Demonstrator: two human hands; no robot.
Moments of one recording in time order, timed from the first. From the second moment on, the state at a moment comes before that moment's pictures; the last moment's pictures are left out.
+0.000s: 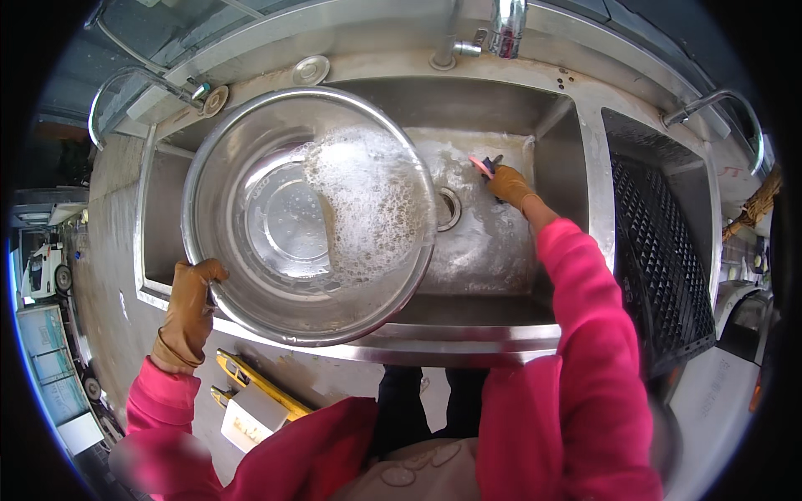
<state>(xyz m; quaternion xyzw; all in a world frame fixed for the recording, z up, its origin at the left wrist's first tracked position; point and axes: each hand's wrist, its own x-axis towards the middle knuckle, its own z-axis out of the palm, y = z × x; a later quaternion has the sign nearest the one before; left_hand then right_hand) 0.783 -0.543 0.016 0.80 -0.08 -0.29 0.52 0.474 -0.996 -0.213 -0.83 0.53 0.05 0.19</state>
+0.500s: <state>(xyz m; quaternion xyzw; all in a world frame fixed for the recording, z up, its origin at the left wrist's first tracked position) 0.806 -0.430 -0.023 0.73 -0.01 -0.26 0.63 0.508 -0.851 -0.270 -0.84 0.31 0.31 0.32</state>
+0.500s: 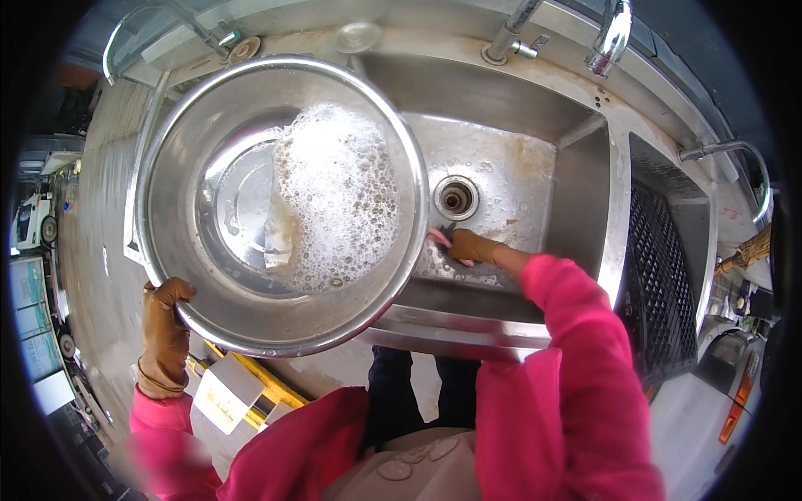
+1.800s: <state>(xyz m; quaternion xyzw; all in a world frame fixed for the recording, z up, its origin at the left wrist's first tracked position) 0.781 -0.626 0.052 0.83 -0.46 -0.08 0.31 0.378 -0.840 -0.030 -0.82 0.45 -0.03 0.35</state>
